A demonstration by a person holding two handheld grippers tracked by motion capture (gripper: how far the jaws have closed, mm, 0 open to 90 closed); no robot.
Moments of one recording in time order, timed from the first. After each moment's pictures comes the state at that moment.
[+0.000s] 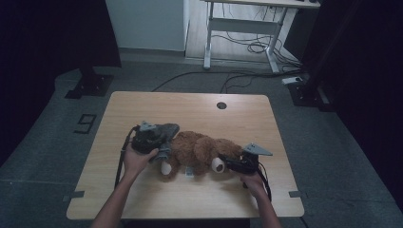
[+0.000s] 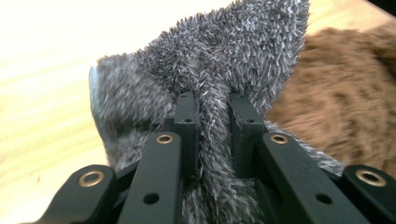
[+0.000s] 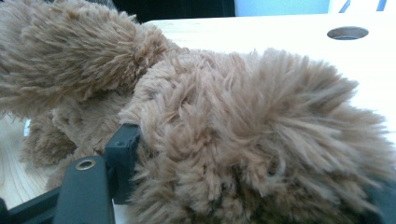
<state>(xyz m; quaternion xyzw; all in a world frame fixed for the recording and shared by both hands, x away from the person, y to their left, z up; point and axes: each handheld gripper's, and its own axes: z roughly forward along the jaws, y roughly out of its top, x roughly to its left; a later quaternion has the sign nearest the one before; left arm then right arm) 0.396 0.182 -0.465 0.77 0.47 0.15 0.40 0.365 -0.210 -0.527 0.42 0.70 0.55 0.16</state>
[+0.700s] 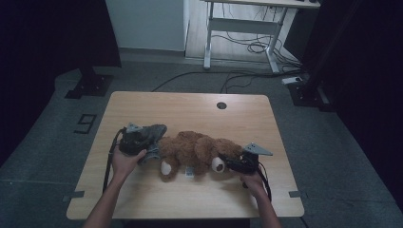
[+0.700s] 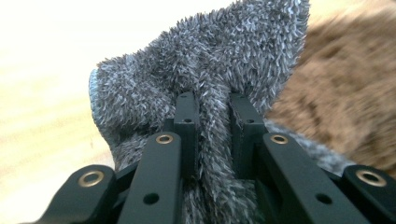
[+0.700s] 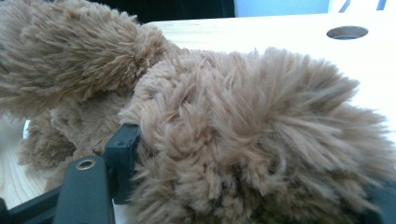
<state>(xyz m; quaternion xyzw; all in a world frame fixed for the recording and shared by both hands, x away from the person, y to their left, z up) 0.387 0.203 -0.452 0.76 0.48 0.19 0.40 0.366 -0.210 -0.527 0.43 0.70 0.55 0.16</state>
